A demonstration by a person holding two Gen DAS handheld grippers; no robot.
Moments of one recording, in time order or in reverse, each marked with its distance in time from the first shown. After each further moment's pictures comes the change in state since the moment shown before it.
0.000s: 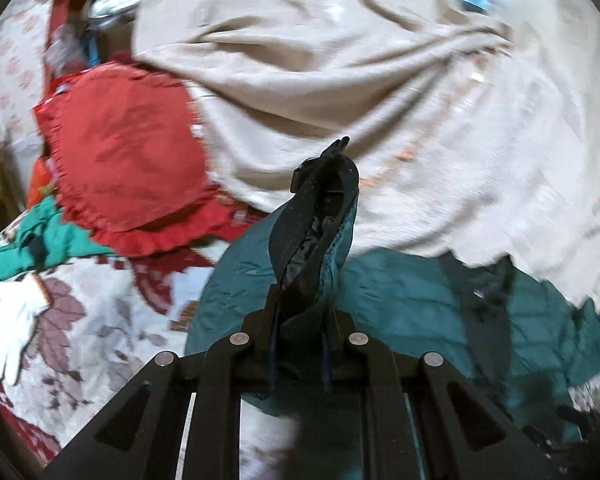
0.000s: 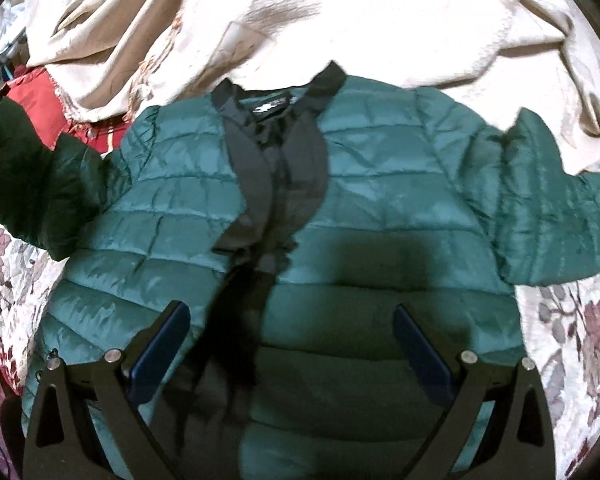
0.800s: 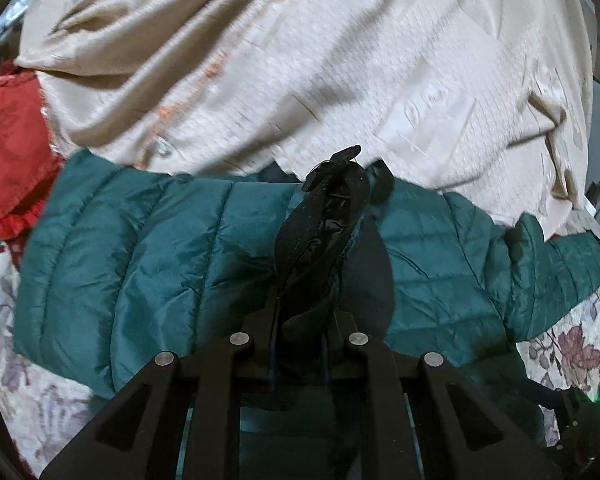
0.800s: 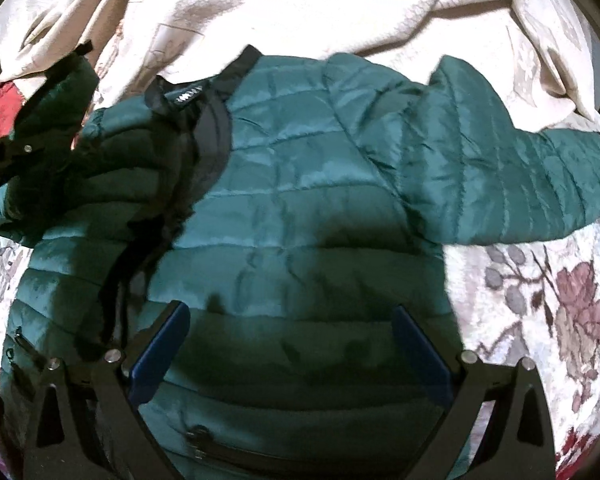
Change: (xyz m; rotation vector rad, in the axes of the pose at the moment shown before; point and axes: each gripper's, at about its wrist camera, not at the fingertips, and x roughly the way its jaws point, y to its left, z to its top) left arm 0.042 -0.182 -0.058 0.147 0.172 -0.198; right arm -0.010 -0.073 -0.024 0.059 0.038 -0.073
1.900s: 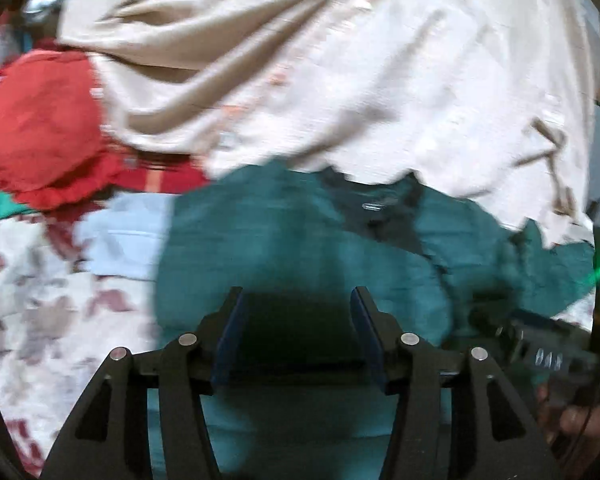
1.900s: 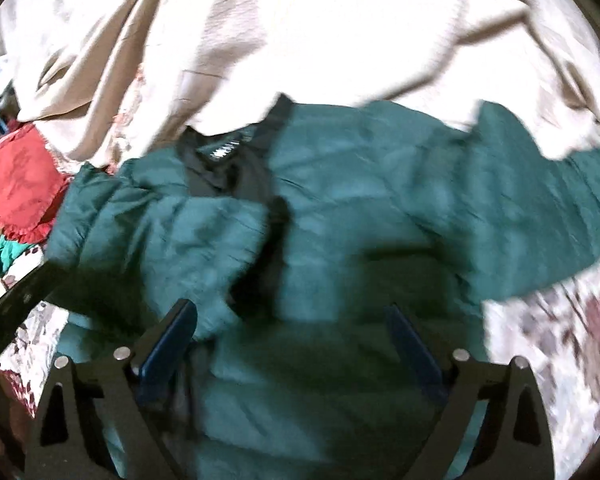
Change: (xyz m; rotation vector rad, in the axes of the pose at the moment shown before) left arm -0.058 0.074 -0.038 -0.075 -0.085 0.049; right arm -0.002 0.036 0.043 0.043 -0.106 0.144
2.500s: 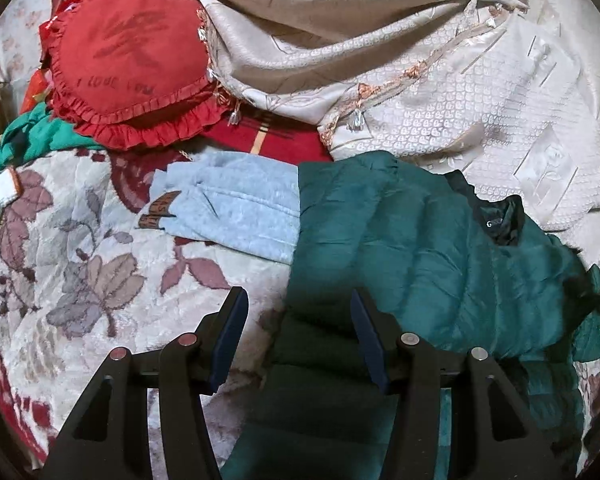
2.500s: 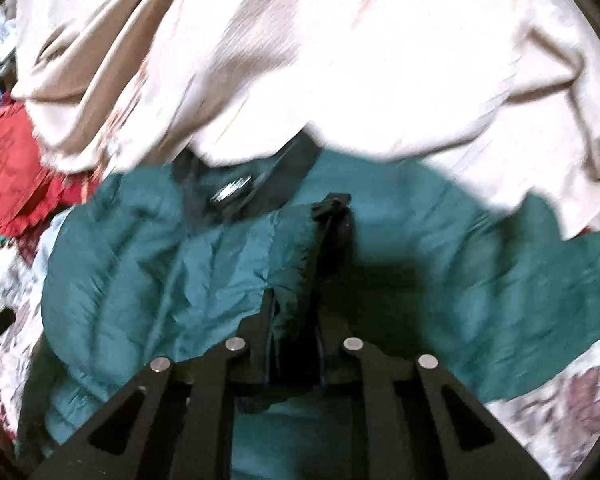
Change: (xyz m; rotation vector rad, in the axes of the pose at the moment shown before) left arm 0.027 0.092 -0.010 -0.190 0.055 0.134; right arm 0.024 0.018 0.053 -0.119 -0.058 -0.120
